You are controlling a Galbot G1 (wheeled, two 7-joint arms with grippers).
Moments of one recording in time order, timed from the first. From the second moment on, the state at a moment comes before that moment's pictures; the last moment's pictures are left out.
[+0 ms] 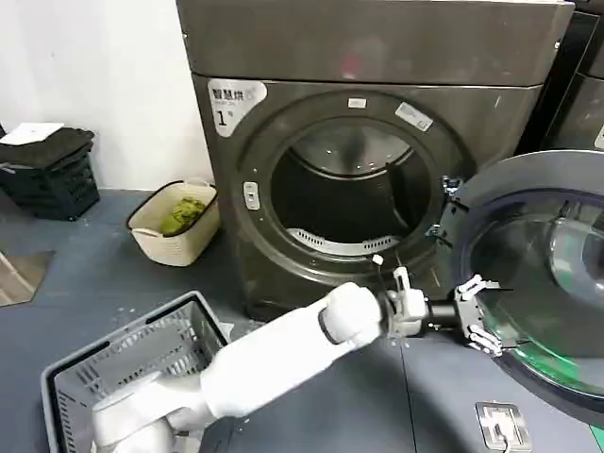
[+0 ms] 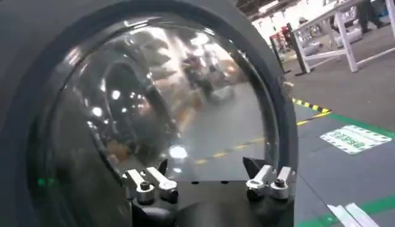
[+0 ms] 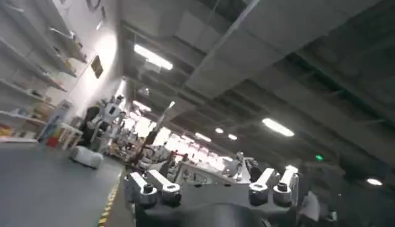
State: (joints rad) left arm 0.27 -1.37 0.55 -1.54 -0.37 0.06 0.47; right arm -1.84 1.39 2.34 1.51 0.29 0.03 0.14
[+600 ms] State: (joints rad) left arm 0.44 -1.04 0.42 -1.86 -0.38 0.10 0.48; right arm -1.75 1.30 2.26 1.50 0.22 0.00 0.10
